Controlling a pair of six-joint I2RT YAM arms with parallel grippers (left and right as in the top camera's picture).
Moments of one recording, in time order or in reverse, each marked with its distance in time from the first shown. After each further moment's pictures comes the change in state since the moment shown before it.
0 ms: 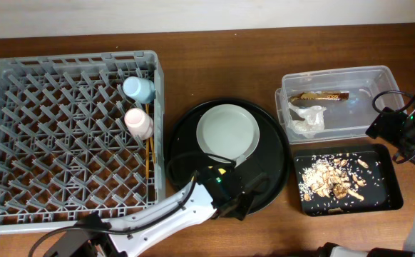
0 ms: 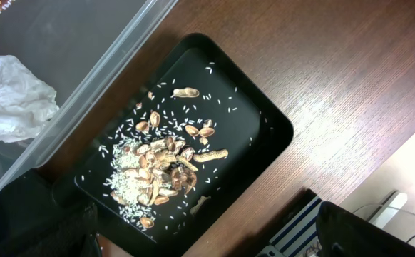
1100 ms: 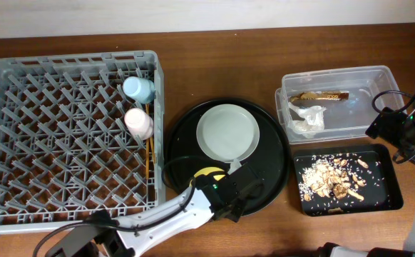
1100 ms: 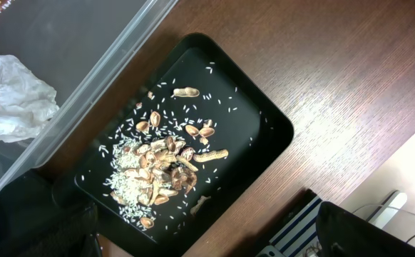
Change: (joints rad) left arm 0.000 0.012 -0.120 0.138 -0.077 -0.010; right arm 0.000 0.000 0.000 0.000 0.000 0.000
